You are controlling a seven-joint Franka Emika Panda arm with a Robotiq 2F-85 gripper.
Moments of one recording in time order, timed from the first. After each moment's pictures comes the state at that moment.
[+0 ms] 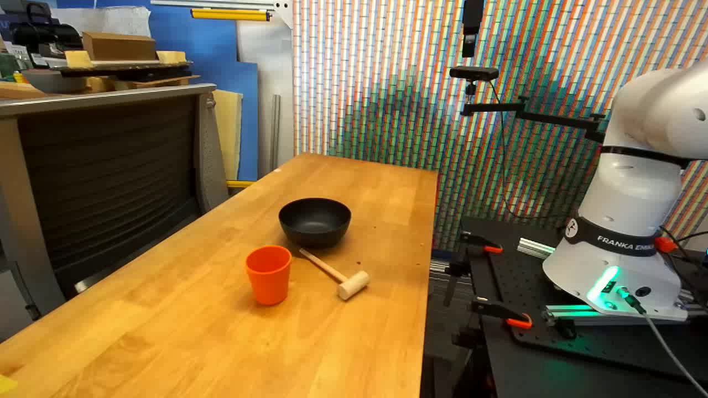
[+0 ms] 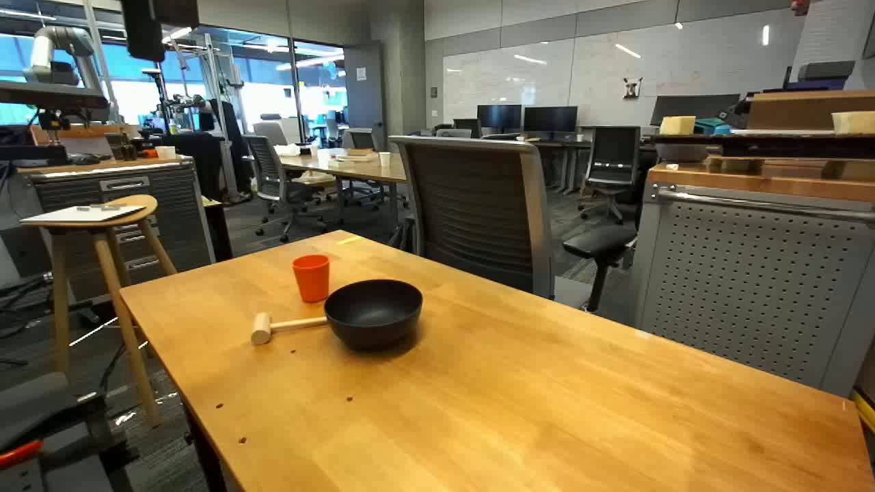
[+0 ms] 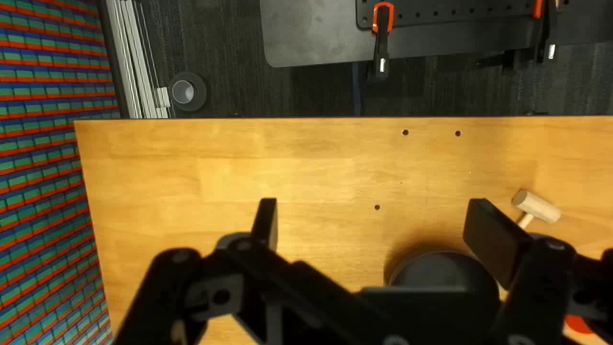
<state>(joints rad) -0.15 -0.67 -0.15 -2.36 -0.23 1.62 -0.19</state>
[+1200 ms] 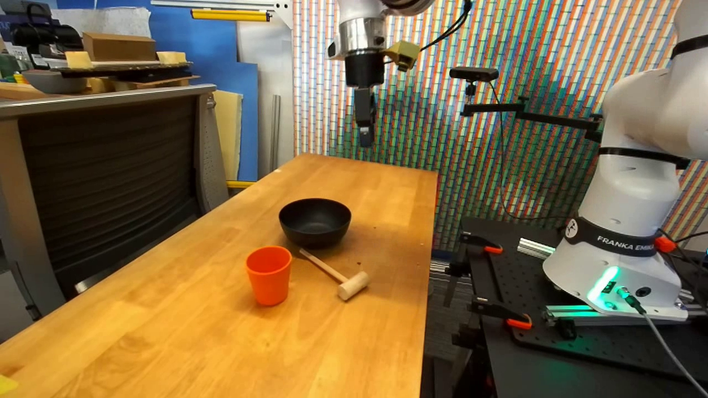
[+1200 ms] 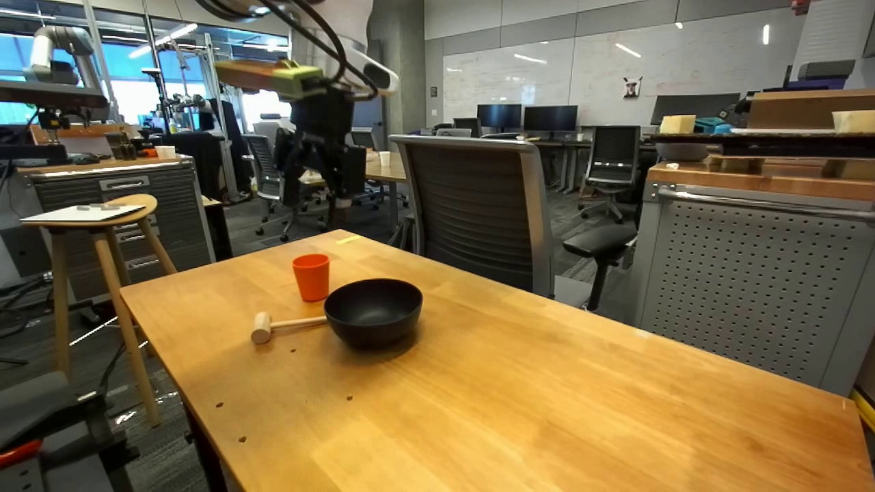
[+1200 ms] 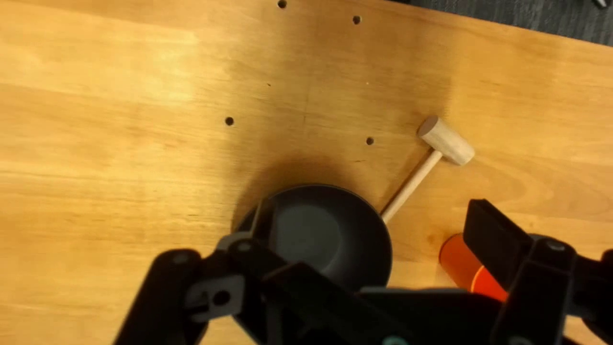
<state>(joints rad) 0.02 -0.04 -0.11 -2.23 0.10 2.02 -0.28</state>
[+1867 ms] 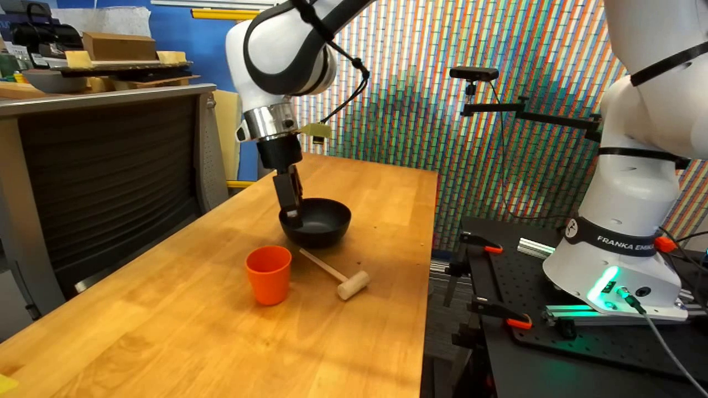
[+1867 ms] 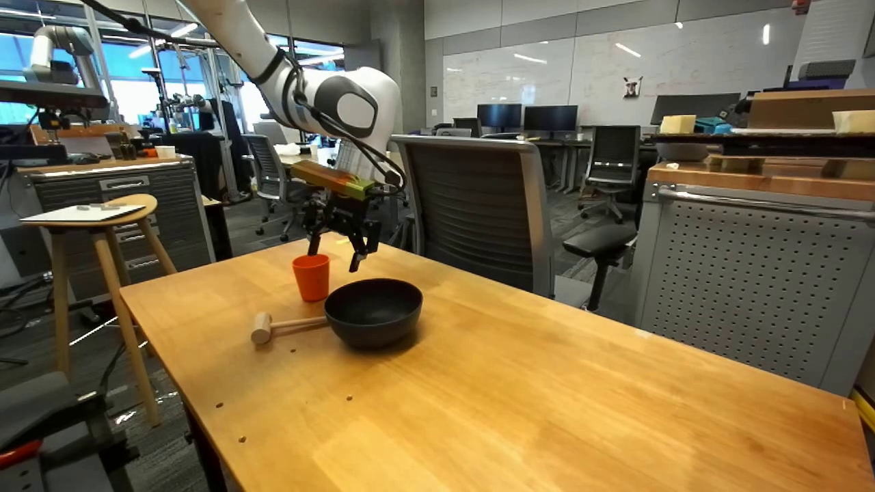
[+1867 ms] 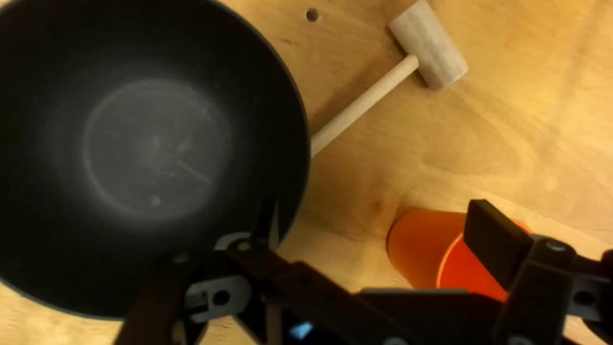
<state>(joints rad) 0.05 0.55 0.09 -1.76 0.11 2.01 -0.32</state>
